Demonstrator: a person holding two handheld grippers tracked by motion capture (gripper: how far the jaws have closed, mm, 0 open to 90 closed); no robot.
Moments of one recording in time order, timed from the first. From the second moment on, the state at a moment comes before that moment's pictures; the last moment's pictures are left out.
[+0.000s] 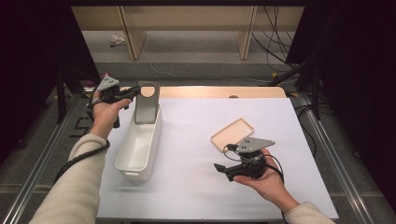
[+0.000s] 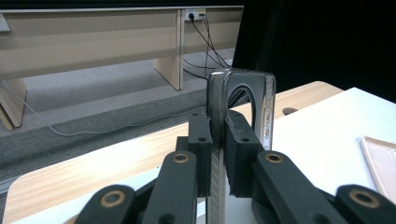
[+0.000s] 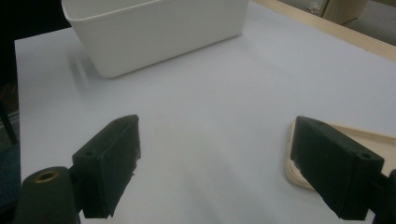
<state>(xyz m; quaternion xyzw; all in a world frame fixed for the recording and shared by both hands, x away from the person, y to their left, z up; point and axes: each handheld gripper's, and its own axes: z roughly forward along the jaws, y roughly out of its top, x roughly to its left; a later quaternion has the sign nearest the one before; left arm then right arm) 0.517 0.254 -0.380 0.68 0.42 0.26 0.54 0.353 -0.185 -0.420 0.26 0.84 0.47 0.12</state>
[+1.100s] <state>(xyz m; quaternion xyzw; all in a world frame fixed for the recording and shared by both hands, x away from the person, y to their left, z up) 0.522 0.253 -0.394 0.69 0.43 0.26 0.52 0.353 -0.185 -0.420 0.26 0.84 0.47 0.12</state>
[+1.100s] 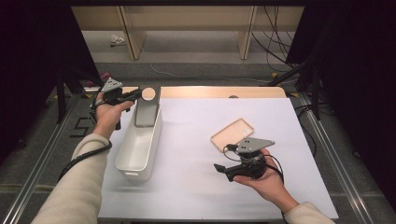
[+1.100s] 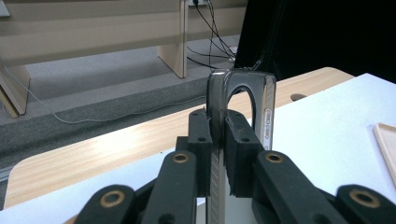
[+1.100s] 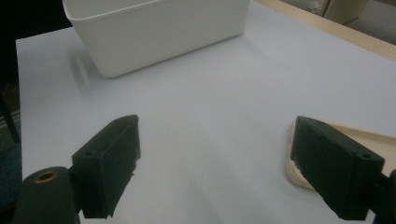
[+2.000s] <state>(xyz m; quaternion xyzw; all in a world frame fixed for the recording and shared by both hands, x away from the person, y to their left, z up) 0.524 0.254 -0.409 0.69 0.45 0.25 0.51 0.353 -0.185 -0.420 0.26 0.84 0.47 0.12</state>
